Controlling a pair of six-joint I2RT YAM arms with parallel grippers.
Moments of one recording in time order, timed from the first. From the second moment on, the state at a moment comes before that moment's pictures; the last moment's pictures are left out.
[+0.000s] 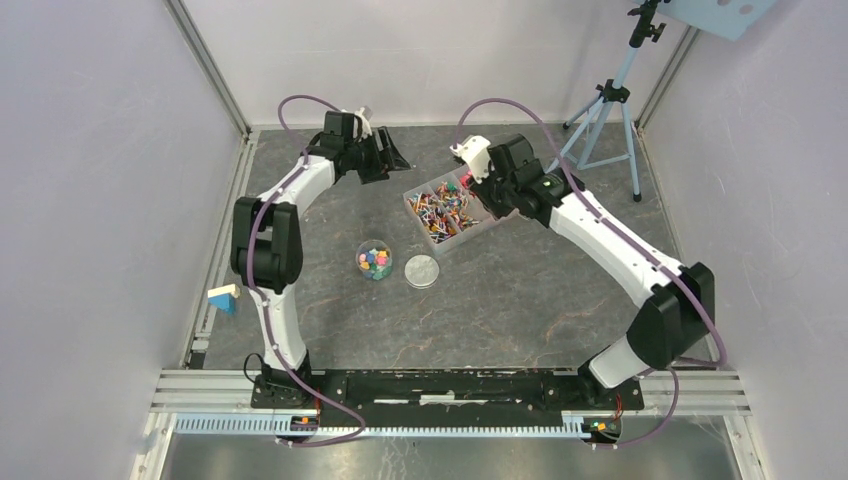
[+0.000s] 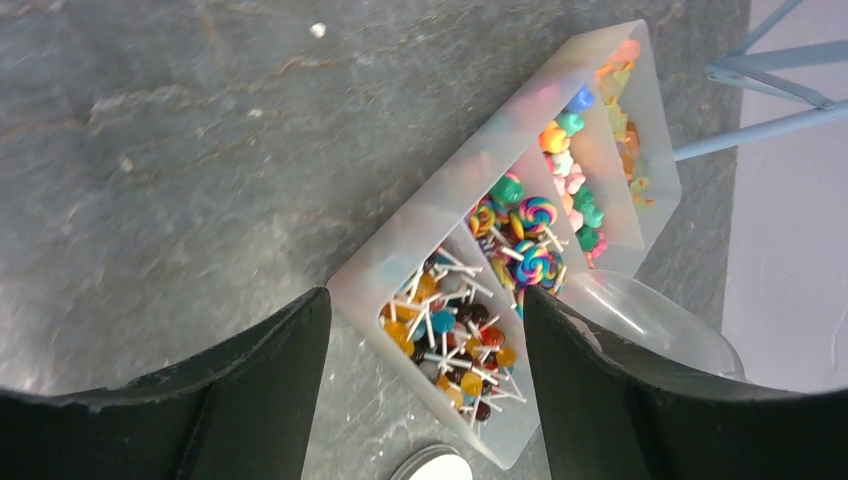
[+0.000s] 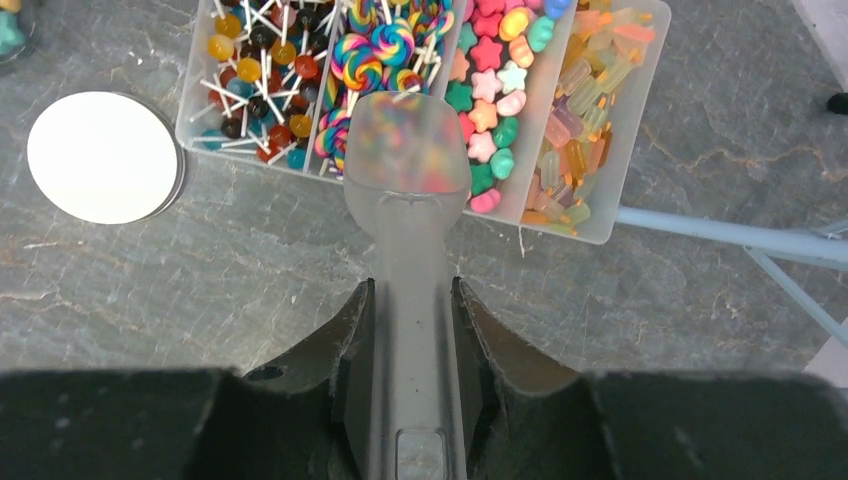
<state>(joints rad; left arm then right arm) -0.20 2.00 1.58 -0.30 0.45 -0.50 0.57 1.52 1.39 -0.67 0.07 -0.29</state>
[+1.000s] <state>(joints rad) -0.24 2.31 1.76 -0.11 0.74 -0.52 0.65 1.84 1.72 -0.74 0.24 -0.32</state>
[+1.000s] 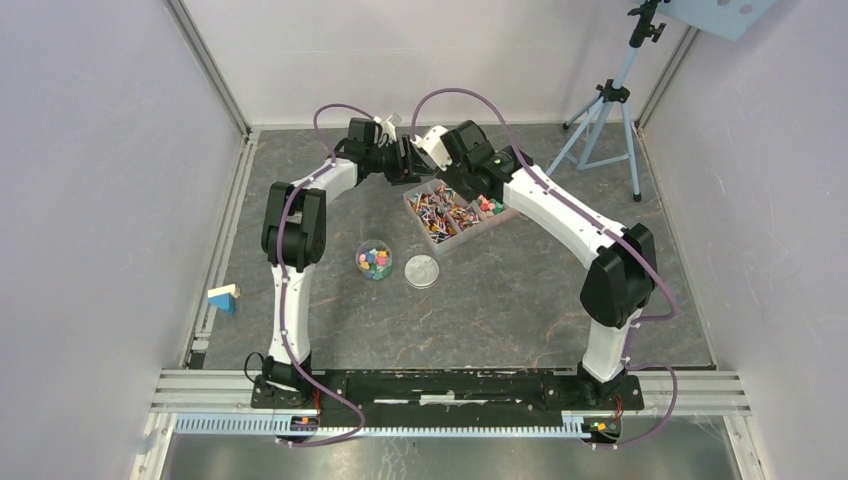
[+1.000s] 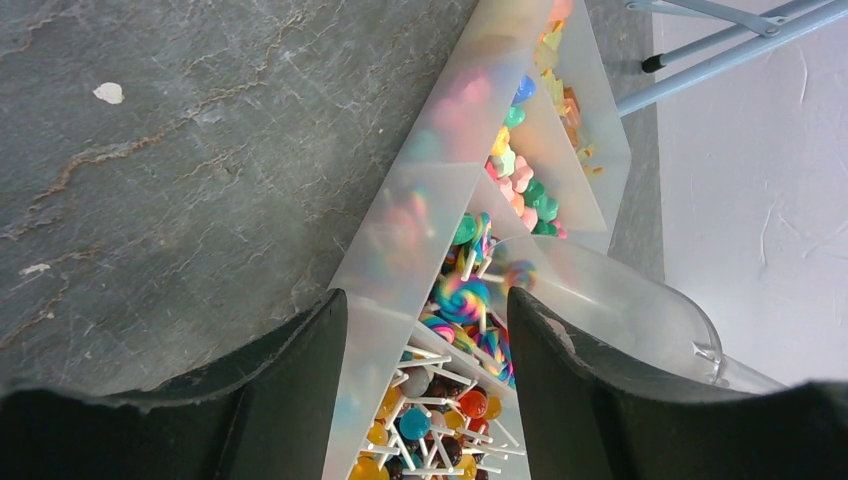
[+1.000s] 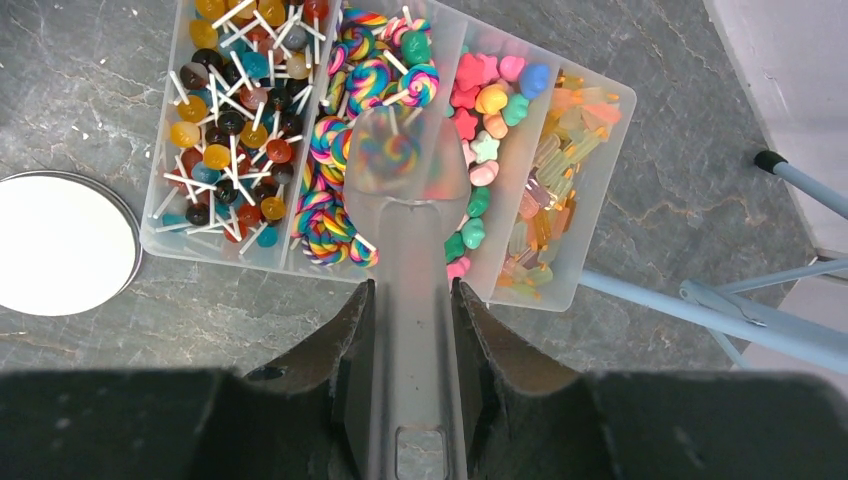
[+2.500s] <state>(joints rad) -0.24 2.31 1.76 -0.10 0.76 -0.52 0.69 1.73 1.65 -0.84 0.26 -0.31</state>
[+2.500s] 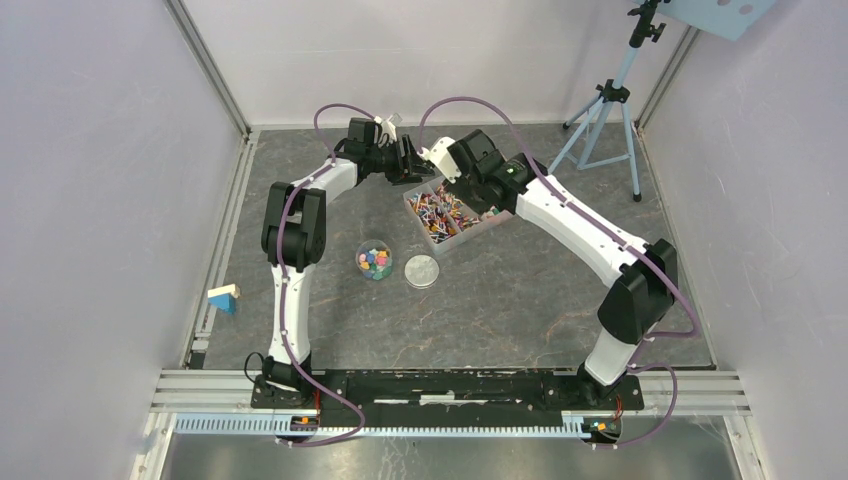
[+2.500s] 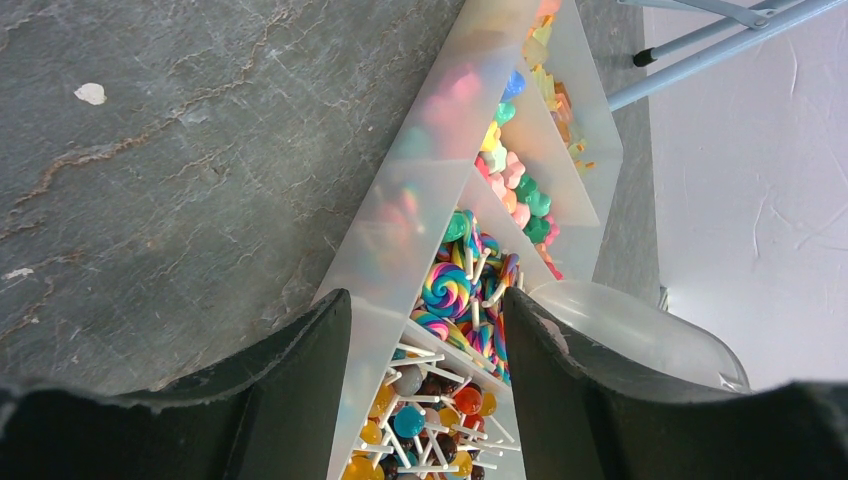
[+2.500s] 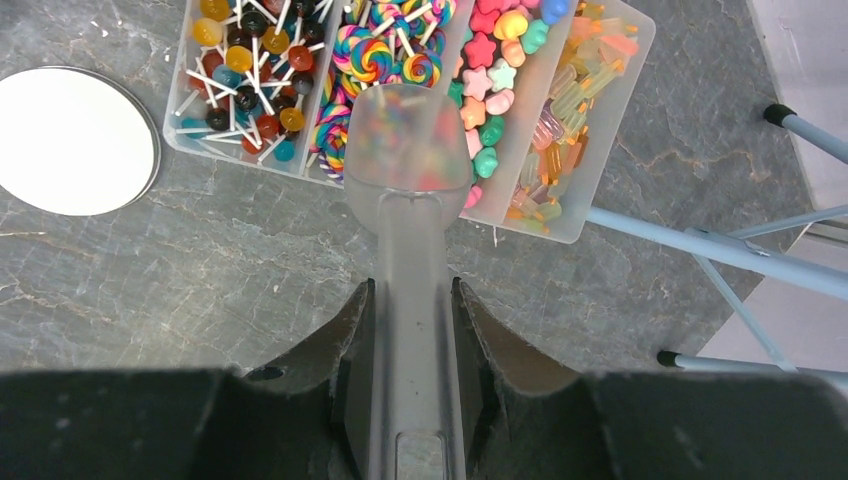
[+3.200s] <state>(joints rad) -0.24 2.31 1.76 -0.10 0.77 -0.52 0.69 1.77 1.71 -0.94 0.26 -0.34</state>
